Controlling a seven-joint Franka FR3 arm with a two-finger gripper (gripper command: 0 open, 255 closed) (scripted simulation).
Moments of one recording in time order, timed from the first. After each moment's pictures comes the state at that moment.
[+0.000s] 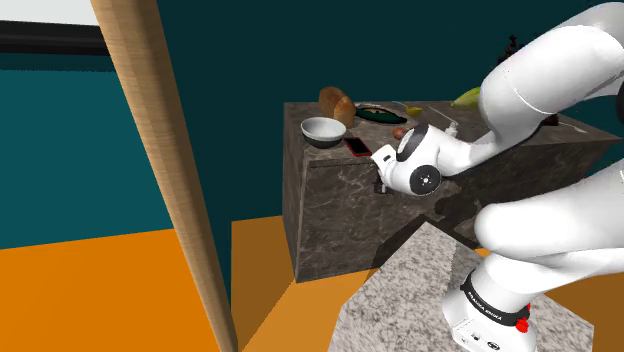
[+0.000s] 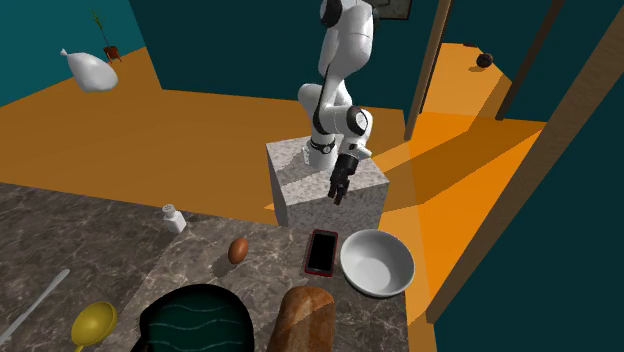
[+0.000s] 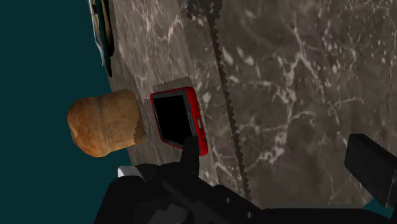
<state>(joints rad) -0.92 -0.37 0.81 -2.78 -2.16 2.75 1.27</state>
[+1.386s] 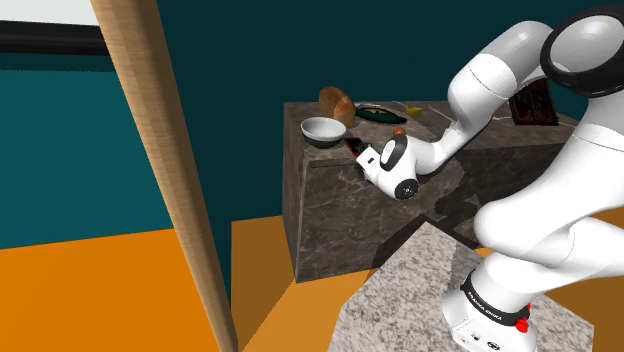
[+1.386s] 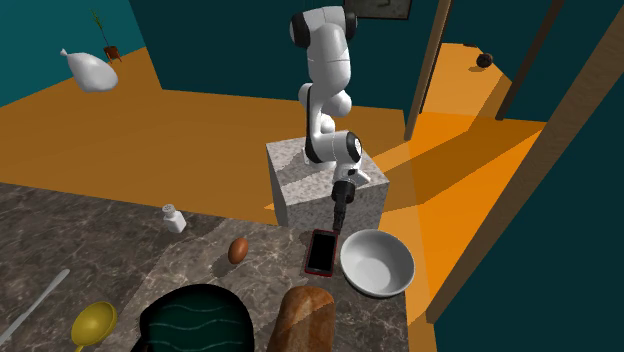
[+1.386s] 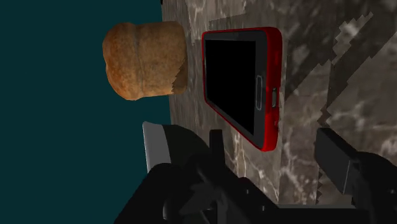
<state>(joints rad) -0.99 0.14 0.82 -2.59 -2.66 2.23 1.26</state>
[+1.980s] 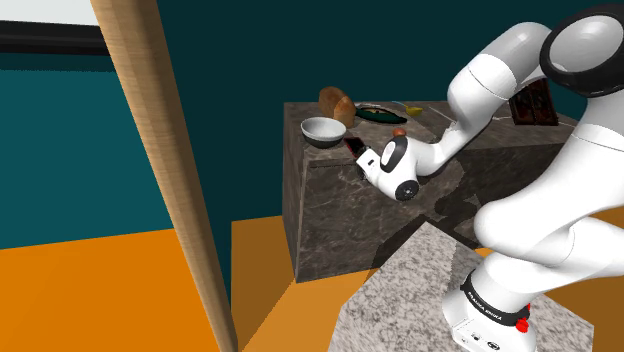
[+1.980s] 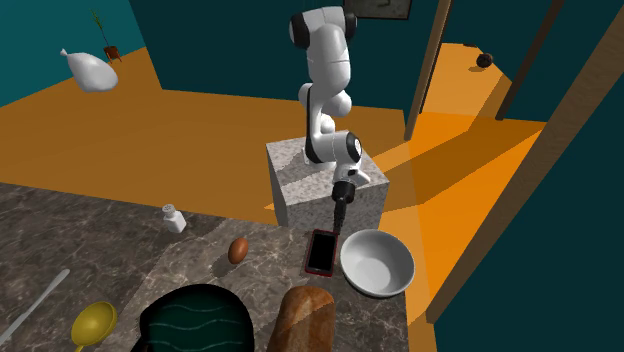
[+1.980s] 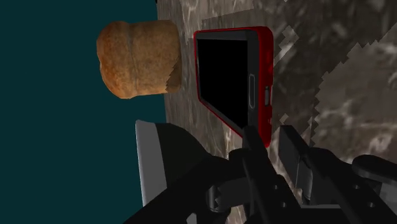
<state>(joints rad) -0.99 0.15 0.82 -2.60 -2.66 2.23 1.26</state>
